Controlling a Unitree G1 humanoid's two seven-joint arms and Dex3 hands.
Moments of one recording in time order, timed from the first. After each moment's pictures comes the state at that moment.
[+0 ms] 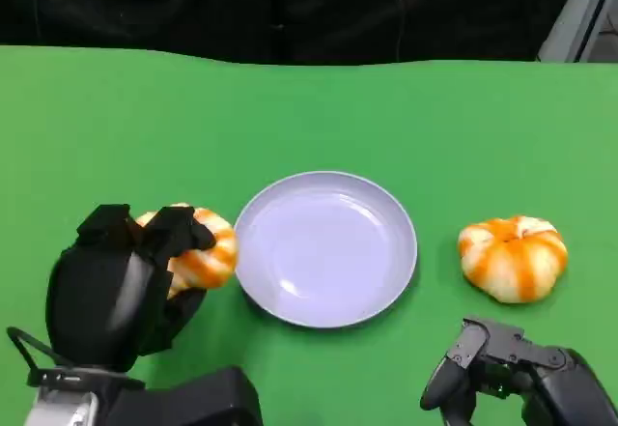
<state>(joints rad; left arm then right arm) -0.01 0.28 -0.24 0.05 0.88 -0.12 0.56 0.48 -0.10 0.22 -0.50 -0.11 -0.16 0.12</state>
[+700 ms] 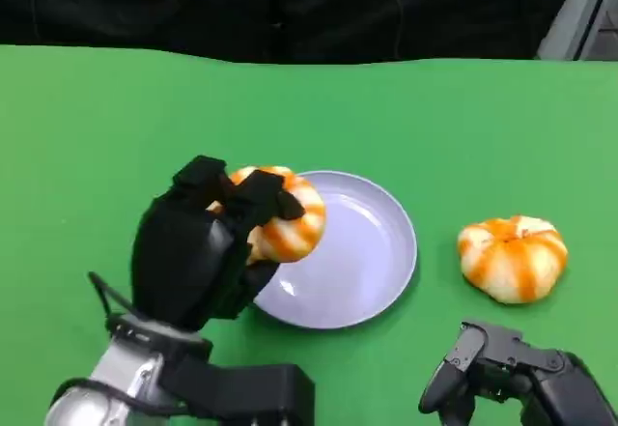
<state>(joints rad) -0.27 0.21 -0.38 0.29 0.92 -0.30 0.67 0.49 -0.10 0.22 -0.50 -0.11 -0.15 0.12</state>
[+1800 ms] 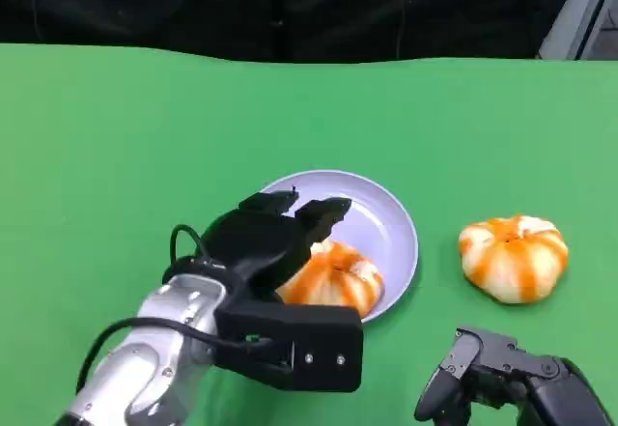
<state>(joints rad) -0.37 0.22 -0.52 0.12 0.83 0.08 -0.21 0.50 -0.10 0.23 -0.50 -0.12 -0.16 0.12</state>
